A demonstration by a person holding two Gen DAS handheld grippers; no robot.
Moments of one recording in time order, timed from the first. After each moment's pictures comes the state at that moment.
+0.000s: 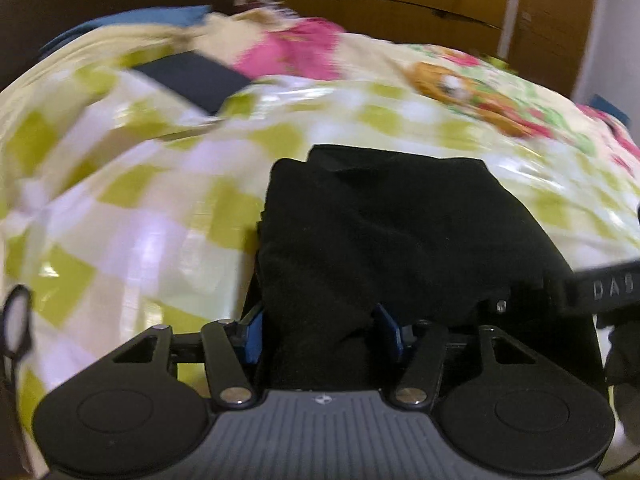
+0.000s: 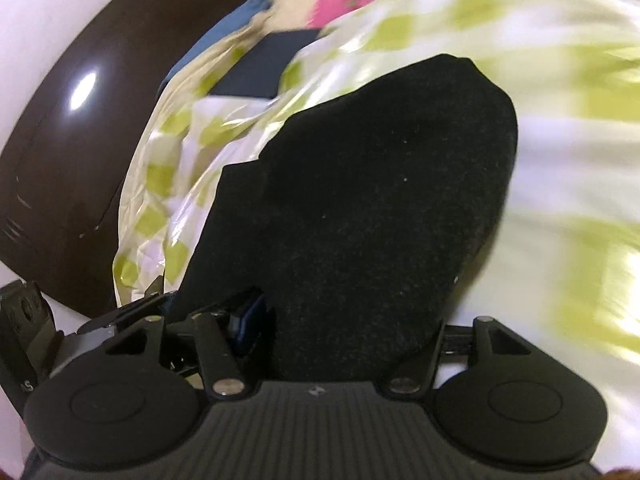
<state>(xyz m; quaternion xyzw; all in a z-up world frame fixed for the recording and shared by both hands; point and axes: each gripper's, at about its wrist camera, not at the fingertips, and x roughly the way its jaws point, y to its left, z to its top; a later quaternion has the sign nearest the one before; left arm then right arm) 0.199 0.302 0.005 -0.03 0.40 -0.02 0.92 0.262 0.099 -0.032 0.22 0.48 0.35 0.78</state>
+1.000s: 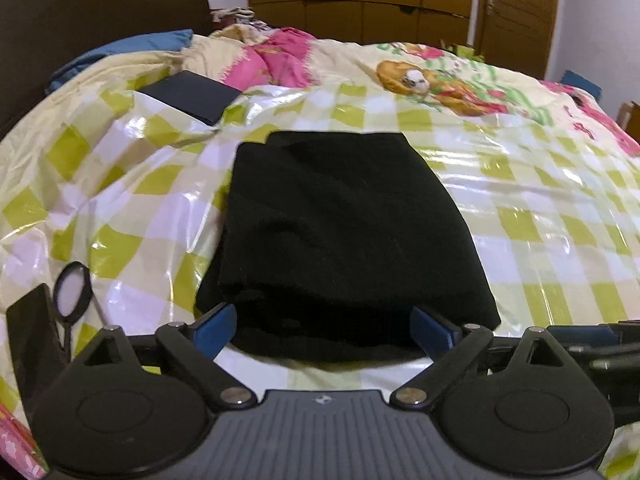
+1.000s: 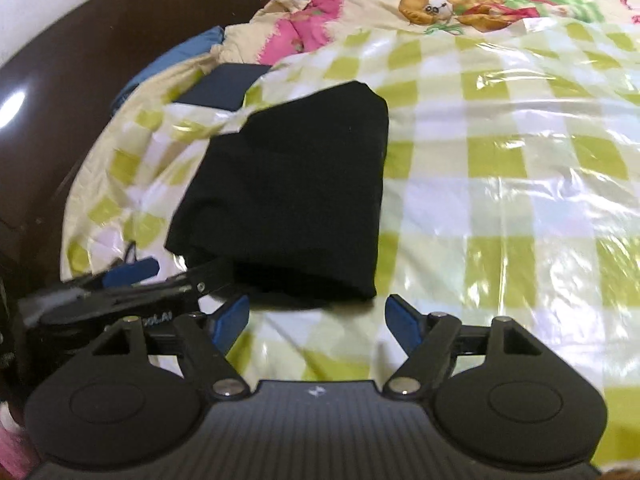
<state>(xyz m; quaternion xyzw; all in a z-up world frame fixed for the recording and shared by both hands) 0.103 0.293 0.038 0.02 0.39 -0.07 0.92 0.079 0.100 0.028 0.16 0.44 0.16 0.87</state>
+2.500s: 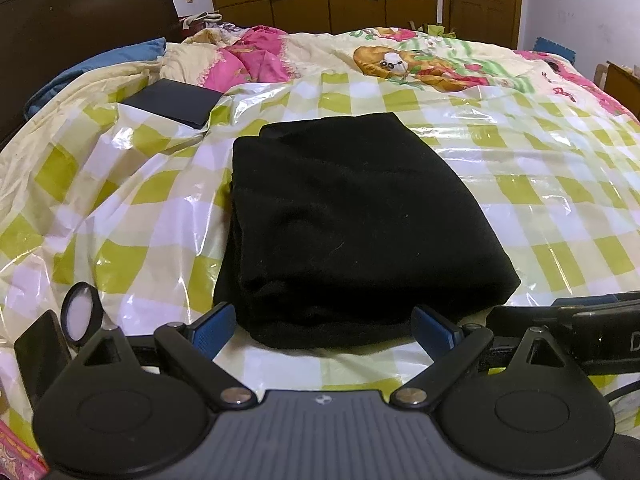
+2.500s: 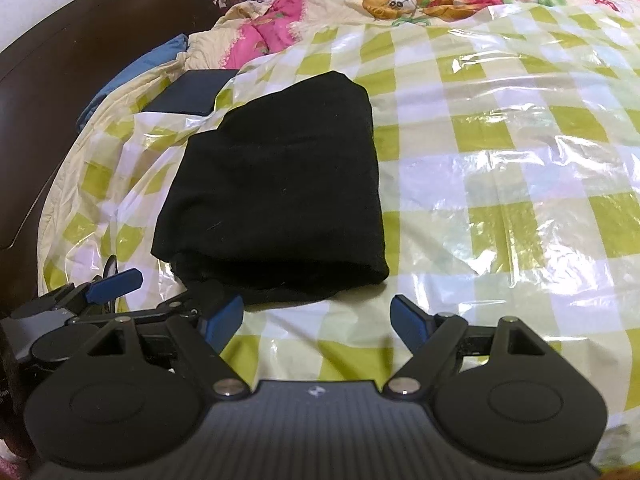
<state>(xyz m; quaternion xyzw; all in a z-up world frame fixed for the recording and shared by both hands) 0.102 0.307 0.035 0.07 0.40 -0.10 0.91 0.078 0.122 0.021 0.19 0.44 0.10 0.87</state>
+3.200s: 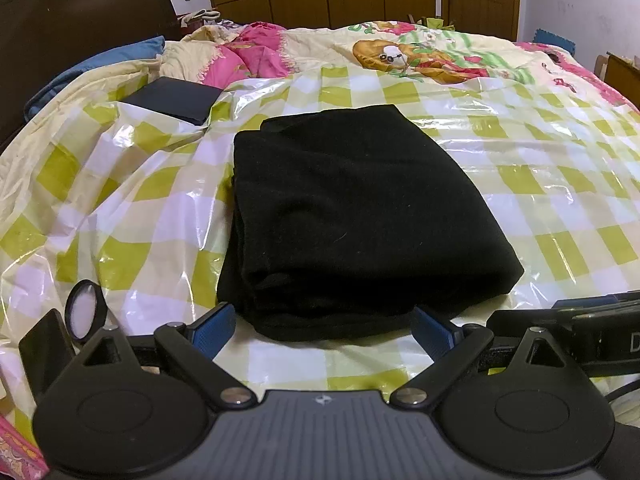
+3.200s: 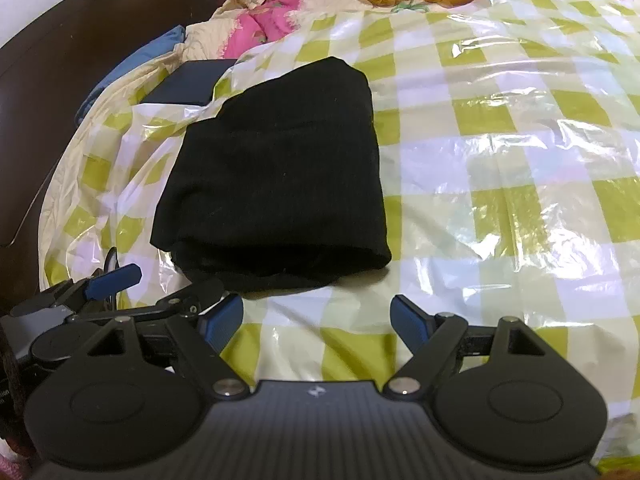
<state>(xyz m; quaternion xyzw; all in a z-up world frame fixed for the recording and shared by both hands) 0.100 0.308 0.033 0.08 0.40 -0.10 0.91 0.077 0.123 0.017 0.19 0.46 0.10 0.86</state>
